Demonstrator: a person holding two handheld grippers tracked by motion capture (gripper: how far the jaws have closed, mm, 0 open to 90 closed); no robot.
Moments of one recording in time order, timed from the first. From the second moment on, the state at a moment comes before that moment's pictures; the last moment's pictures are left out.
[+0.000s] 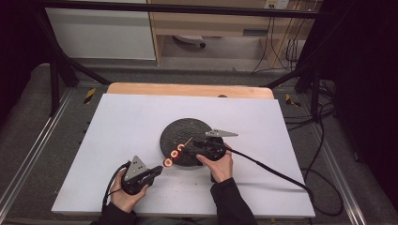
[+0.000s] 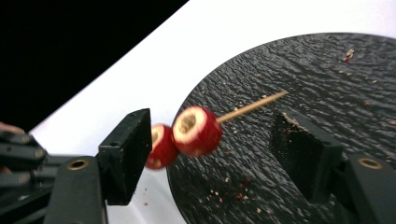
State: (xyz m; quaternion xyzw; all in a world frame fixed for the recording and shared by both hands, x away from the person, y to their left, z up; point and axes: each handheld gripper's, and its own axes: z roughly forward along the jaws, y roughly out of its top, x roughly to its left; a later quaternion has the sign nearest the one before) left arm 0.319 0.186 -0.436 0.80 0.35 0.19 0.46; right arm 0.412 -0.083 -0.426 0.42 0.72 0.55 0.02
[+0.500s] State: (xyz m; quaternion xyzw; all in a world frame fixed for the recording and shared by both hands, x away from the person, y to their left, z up) left arm 0.316 0.183 -0.434 0.79 0.35 0.19 0.47; right arm 0.415 -0.078 -0.431 0.45 0.70 0.56 -0.02
